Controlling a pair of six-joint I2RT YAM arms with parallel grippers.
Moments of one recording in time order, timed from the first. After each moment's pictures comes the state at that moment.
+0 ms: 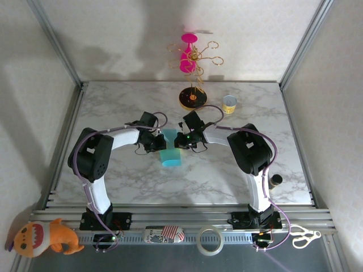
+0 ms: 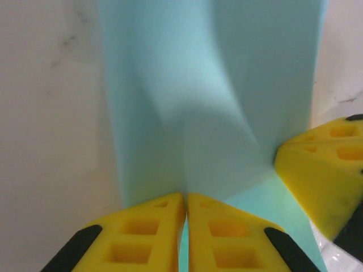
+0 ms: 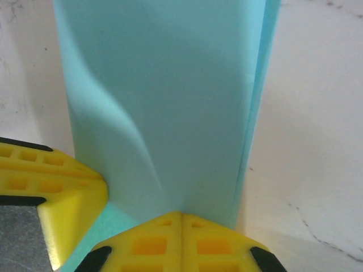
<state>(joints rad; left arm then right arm) -0.37 1.86 1.05 -0.38 0.38 -0.53 0.64 2.07 1.28 -0.26 -0.44 0.56</state>
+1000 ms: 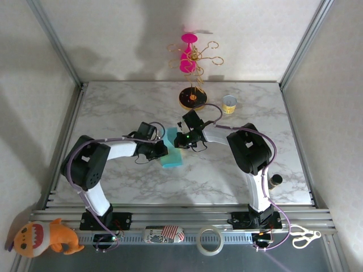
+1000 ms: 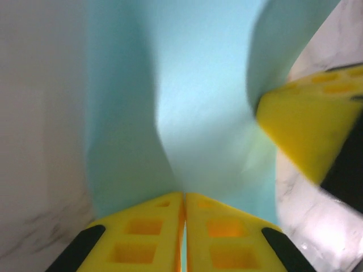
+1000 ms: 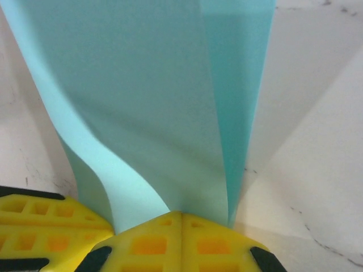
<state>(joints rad) -0.42 1.74 0.82 -0.14 0.41 -0.71 0.64 2.08 1.31 -0.31 -0.44 0.51</state>
